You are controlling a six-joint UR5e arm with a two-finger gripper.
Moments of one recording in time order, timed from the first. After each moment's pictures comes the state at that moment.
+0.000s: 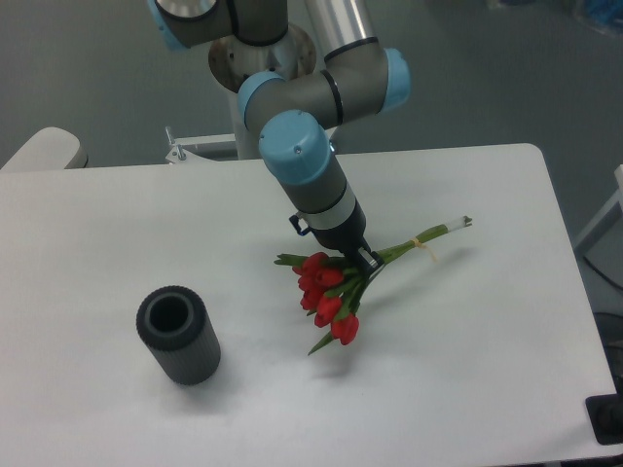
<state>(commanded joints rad) 2.38 -1.87 -1.89 -0.78 1.87 1.36</state>
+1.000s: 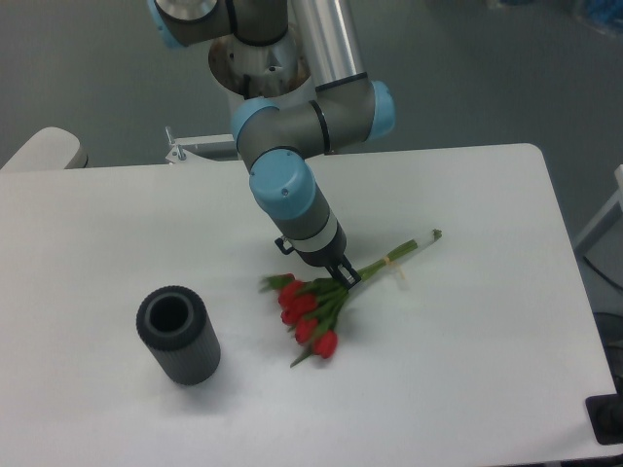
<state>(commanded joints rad) 2.36 -1.92 -1.85 -0.77 1.86 1.36</state>
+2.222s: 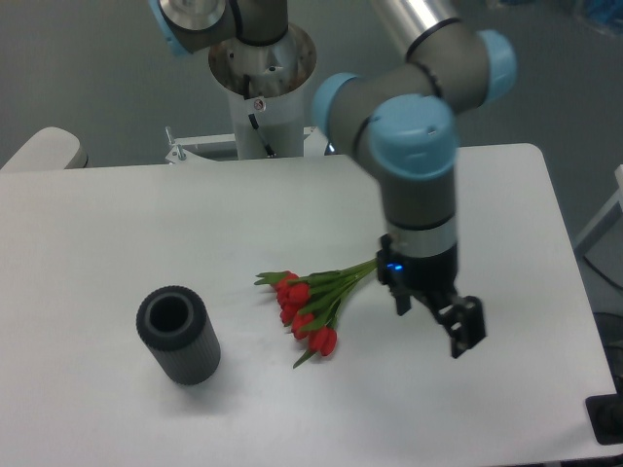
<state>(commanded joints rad) 2.60 -2.00 -1.29 -1.04 1.45 1.56</state>
